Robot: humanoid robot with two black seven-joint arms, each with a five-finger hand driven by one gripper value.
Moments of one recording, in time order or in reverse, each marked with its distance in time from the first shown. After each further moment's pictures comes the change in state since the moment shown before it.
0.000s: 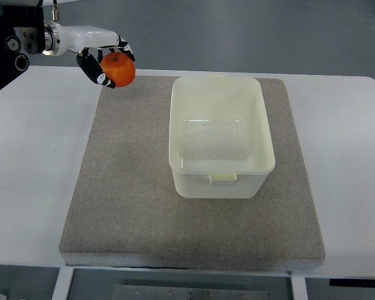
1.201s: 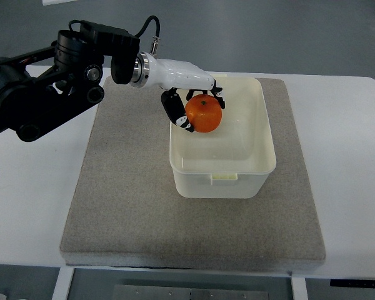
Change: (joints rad) left arm 0.067 -0.254 -0.101 -0.245 0.138 -0.129 0.072; right arm 0.000 0.000 0.000 0.000 0.000 0.000 0.000
